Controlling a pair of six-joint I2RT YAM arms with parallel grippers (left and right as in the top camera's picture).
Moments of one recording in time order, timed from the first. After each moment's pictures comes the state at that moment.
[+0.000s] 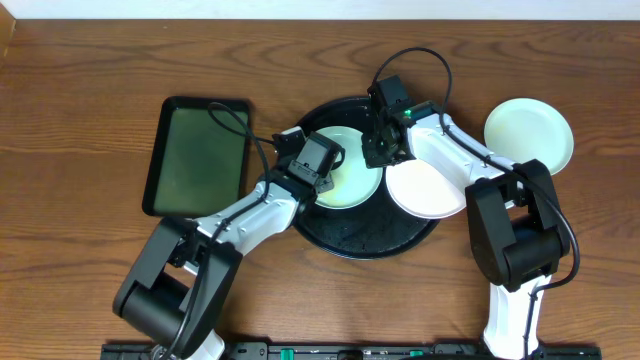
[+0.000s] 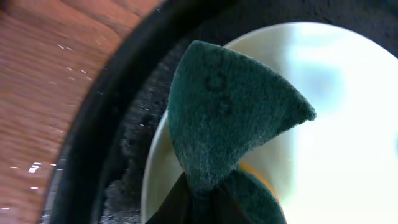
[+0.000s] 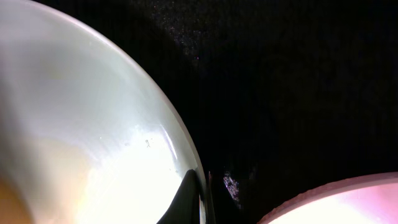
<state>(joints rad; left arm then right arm) -0.55 1.76 0.92 -0.21 -0.27 -0.83 0.42 2.10 1.46 -0.66 -0.06 0.26</state>
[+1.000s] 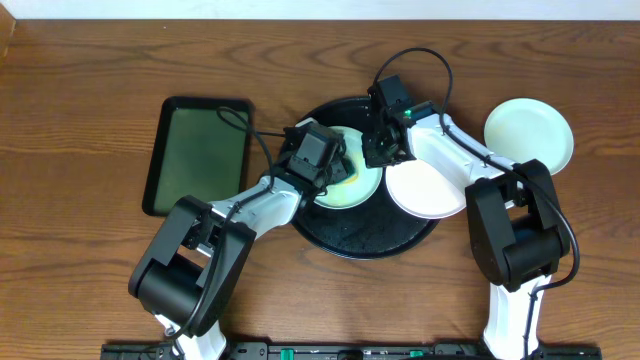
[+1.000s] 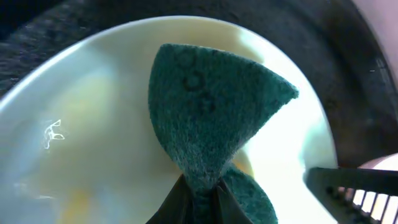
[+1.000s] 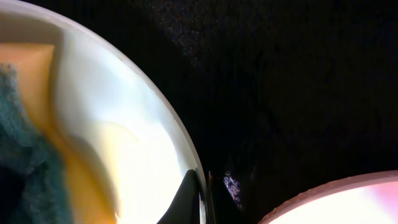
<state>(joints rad) -0.53 1.86 0.94 0.01 -0.03 -0.89 0.42 2.10 1.46 -0.66 -0.06 0.28</state>
